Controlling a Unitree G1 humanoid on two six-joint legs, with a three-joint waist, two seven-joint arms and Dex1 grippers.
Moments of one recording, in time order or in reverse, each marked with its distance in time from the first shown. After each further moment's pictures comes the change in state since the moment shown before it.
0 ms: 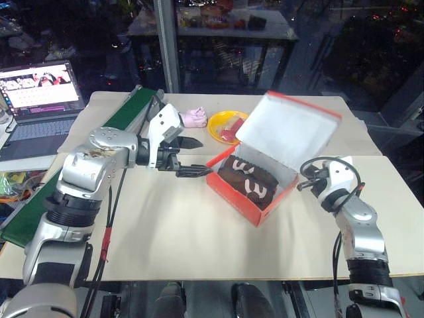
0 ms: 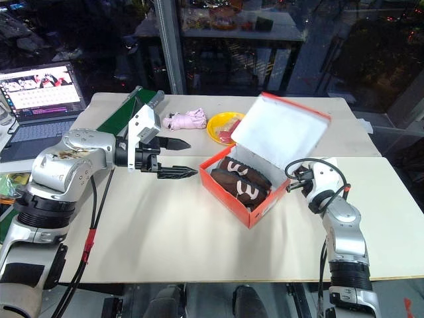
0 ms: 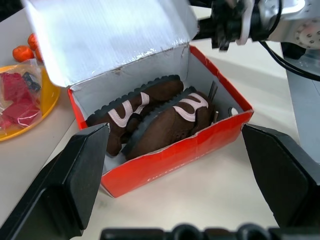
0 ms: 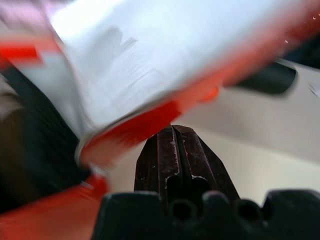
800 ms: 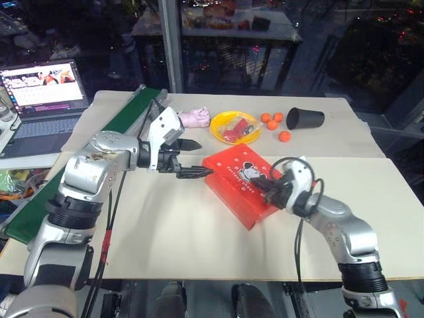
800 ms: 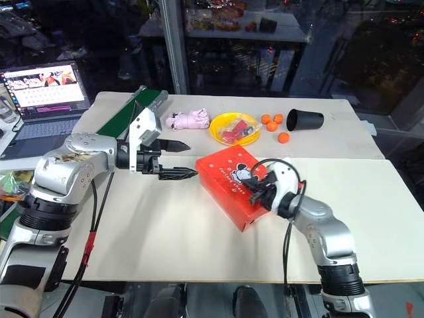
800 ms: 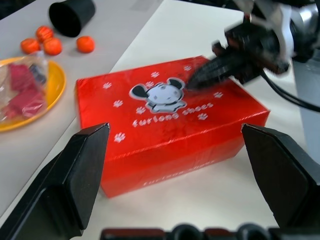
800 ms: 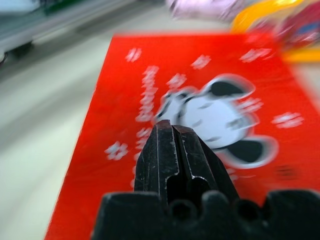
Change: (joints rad) left arm 0.033 -0.007 0.002 -0.001 0.002 0.002 0.041; right arm 0.007 -0.025 0.307 -0.310 0.124 0.542 0.041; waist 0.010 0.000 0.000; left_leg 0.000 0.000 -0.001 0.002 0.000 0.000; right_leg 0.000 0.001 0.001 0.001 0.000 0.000
